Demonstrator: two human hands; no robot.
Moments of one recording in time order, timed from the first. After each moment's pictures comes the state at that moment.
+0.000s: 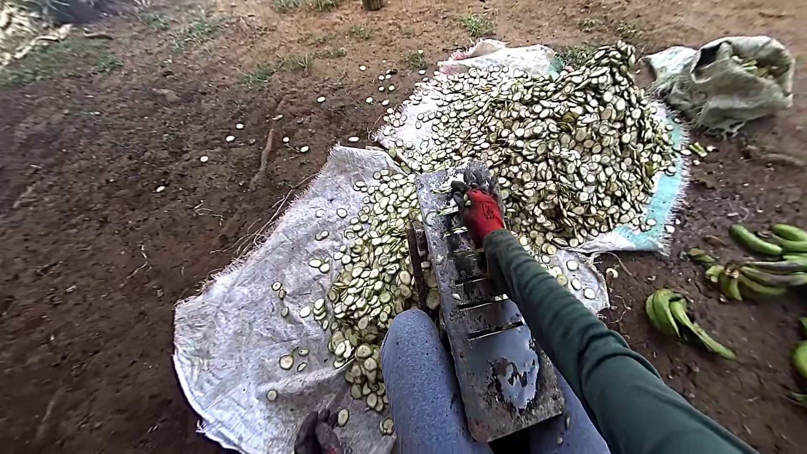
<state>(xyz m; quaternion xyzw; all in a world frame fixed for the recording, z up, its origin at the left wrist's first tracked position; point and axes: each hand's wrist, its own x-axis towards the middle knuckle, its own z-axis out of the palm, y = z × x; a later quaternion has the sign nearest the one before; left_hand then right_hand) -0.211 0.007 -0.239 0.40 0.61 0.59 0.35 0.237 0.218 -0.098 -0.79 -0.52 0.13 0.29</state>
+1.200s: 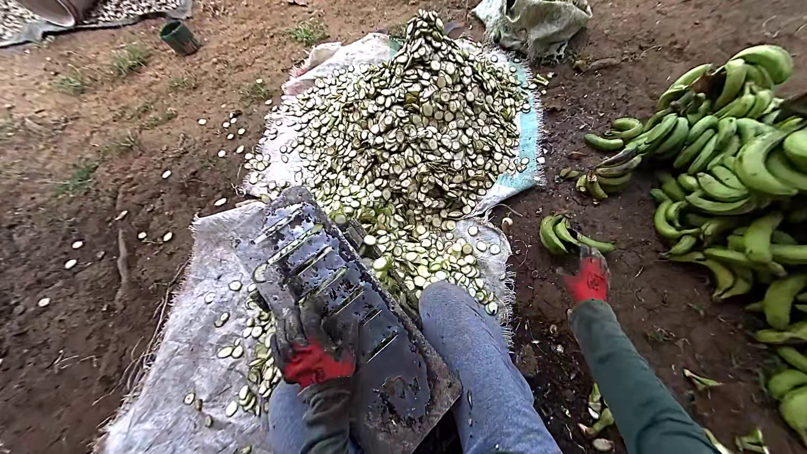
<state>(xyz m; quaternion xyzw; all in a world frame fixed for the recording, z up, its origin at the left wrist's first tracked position) 0.047 0.093 -0.138 0.86 0.46 0.21 0.01 0.433 -0.262 -0.226 -0.97 -0.05 0.12 0.21</state>
